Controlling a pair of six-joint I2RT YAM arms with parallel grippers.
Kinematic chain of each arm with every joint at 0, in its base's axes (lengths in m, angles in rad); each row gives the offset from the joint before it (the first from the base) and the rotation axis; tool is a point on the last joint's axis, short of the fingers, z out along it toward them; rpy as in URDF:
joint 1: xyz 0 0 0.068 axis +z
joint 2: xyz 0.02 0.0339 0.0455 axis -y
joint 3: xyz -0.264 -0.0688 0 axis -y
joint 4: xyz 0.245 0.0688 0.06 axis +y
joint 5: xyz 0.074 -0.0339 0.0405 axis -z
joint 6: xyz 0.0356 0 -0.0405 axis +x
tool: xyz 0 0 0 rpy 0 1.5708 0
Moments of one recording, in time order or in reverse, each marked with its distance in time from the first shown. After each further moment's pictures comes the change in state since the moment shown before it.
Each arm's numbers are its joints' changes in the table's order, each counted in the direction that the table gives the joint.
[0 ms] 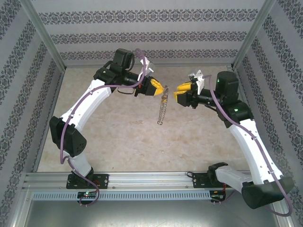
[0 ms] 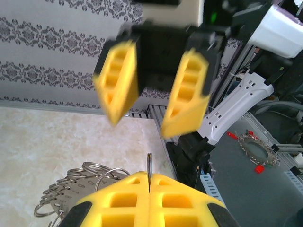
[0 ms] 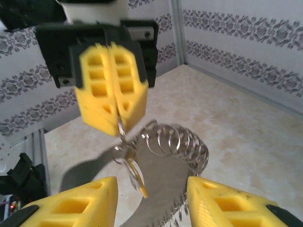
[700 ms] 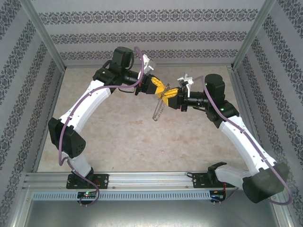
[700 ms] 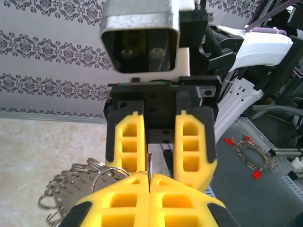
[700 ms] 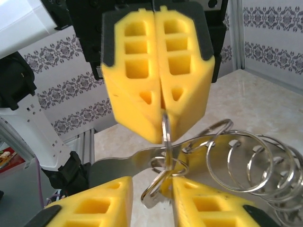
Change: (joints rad) left arm -0.013 0.011 -0.003 -0.076 0.013 -0.074; right arm 0.098 -0.073 -0.081 -0.233 -0.139 0.120
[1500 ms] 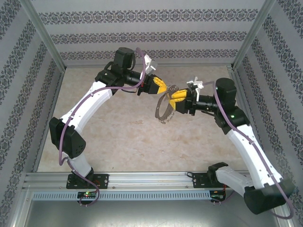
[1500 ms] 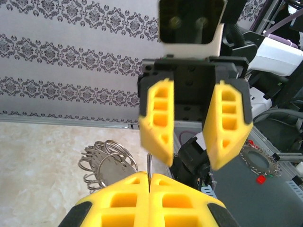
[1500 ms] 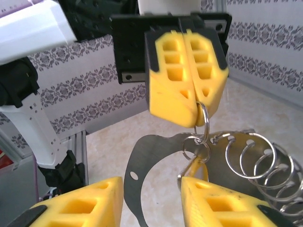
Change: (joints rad) left arm -0.014 0.002 -0.040 -0.118 -0.020 -0.079; right arm -0.089 0.167 -0.015 0.112 -0.007 -0.045
